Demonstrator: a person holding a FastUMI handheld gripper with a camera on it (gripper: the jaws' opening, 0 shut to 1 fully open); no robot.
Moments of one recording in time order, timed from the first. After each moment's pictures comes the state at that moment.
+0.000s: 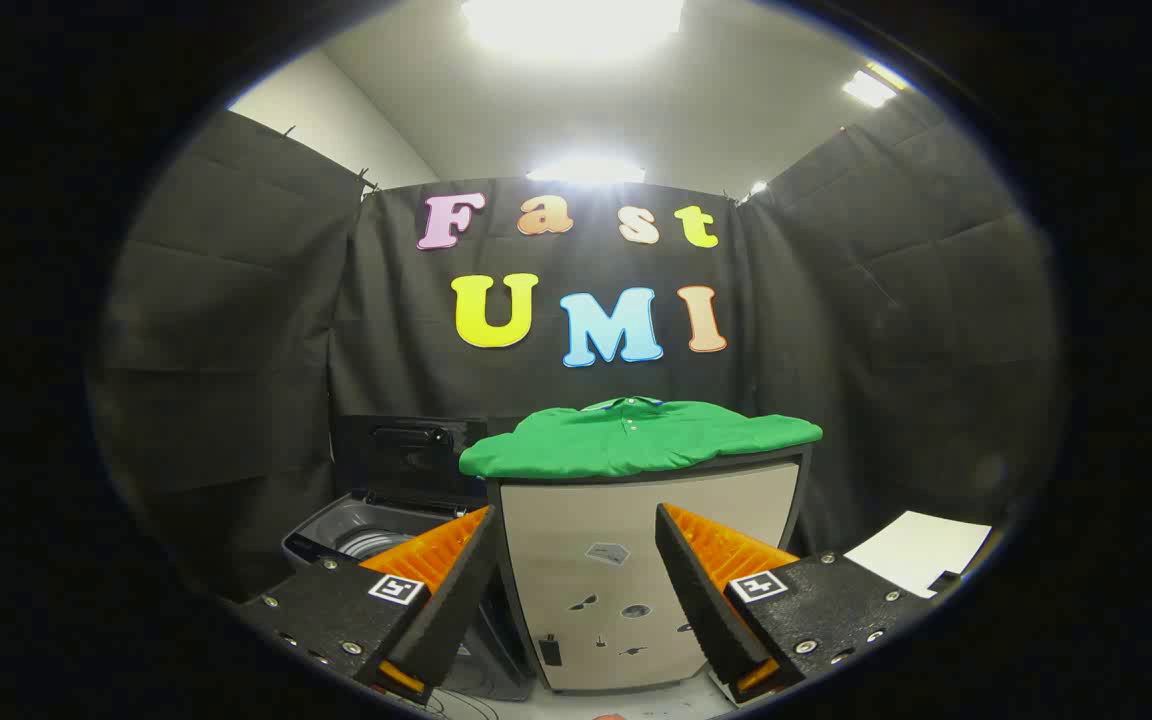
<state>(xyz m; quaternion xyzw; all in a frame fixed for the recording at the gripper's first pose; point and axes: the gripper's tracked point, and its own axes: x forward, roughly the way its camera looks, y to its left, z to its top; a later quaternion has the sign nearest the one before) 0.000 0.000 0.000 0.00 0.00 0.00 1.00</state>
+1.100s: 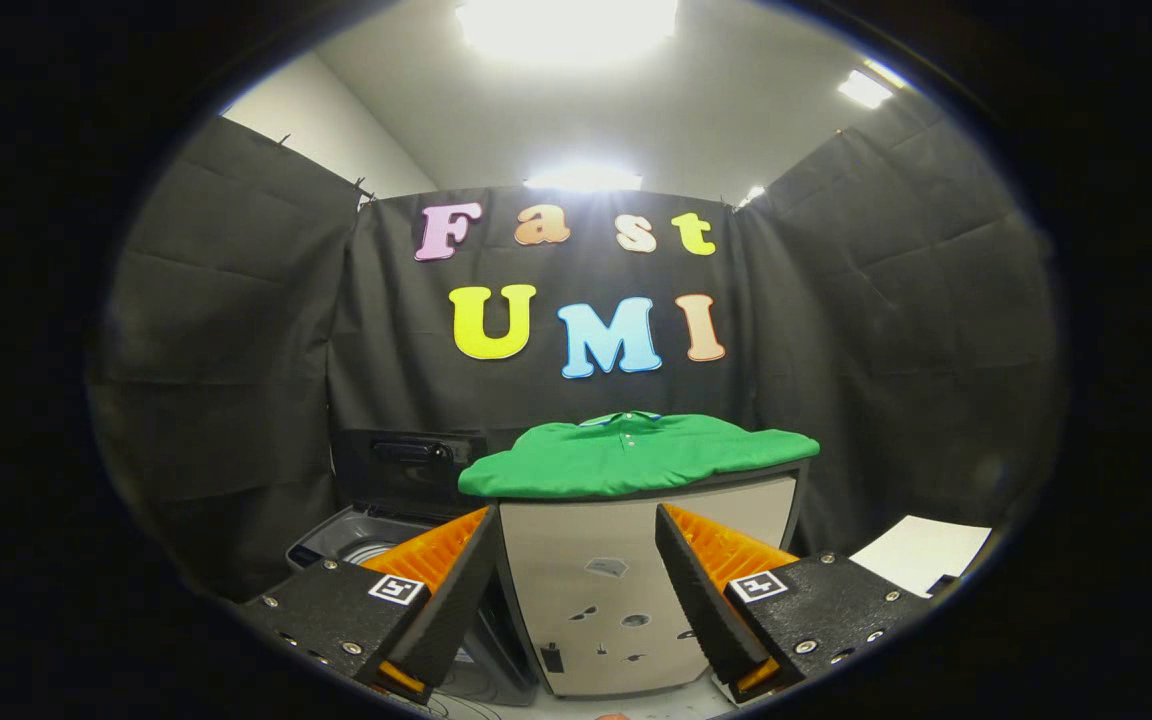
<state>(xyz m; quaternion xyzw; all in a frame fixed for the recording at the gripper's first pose) 0.004 -0.004 0.027 0.00 -0.01 0.00 1.00</state>
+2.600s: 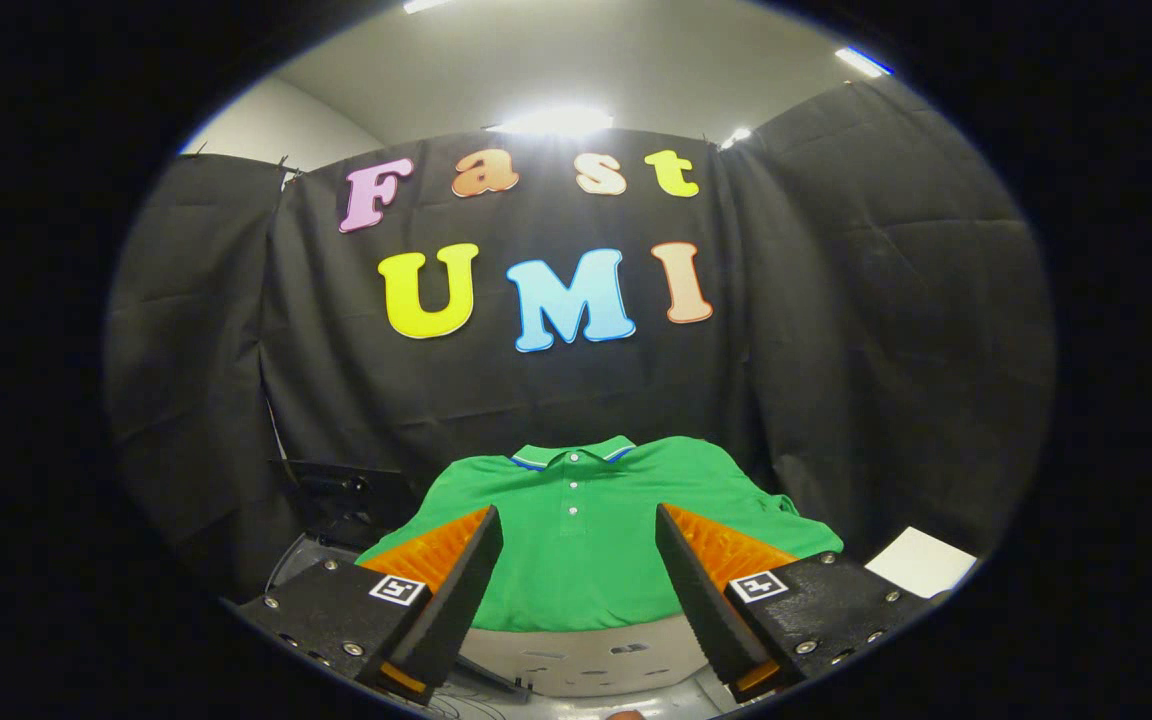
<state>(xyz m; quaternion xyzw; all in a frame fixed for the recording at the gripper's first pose) 0.200 -0.089 0.084 0.04 0.11 -0.02 0.99</state>
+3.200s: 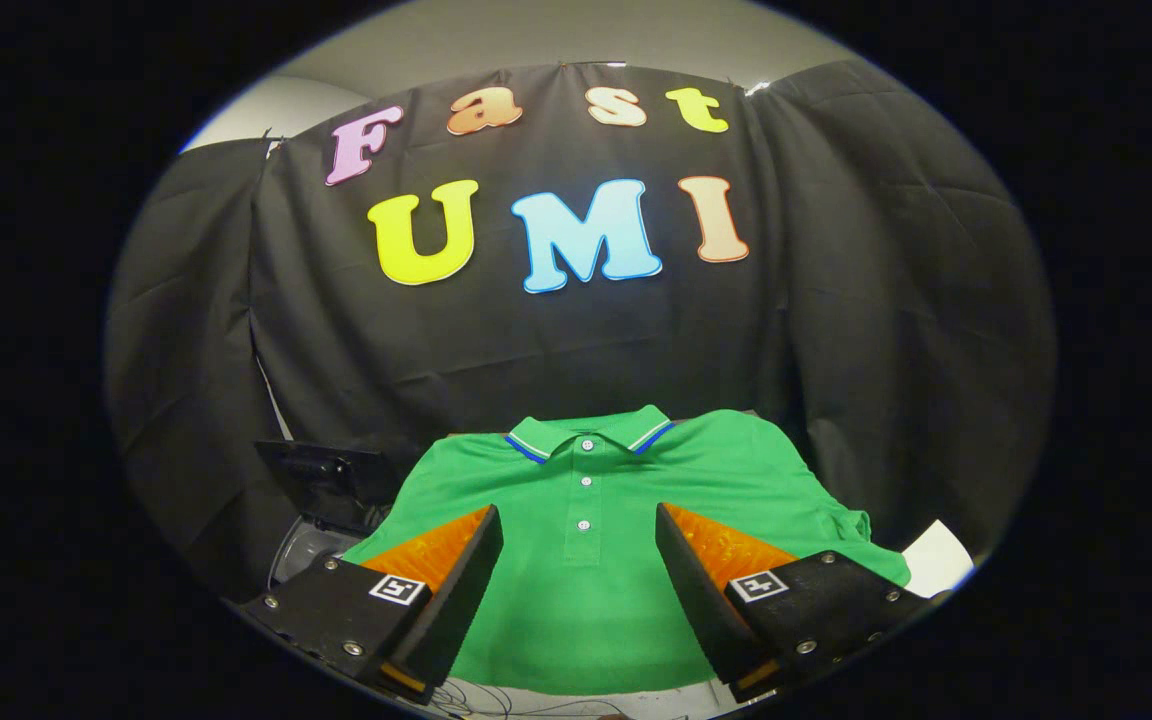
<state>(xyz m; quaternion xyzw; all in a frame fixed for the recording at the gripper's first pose) 0.293 -0.084 0.045 0.04 0.21 0.01 0.98</state>
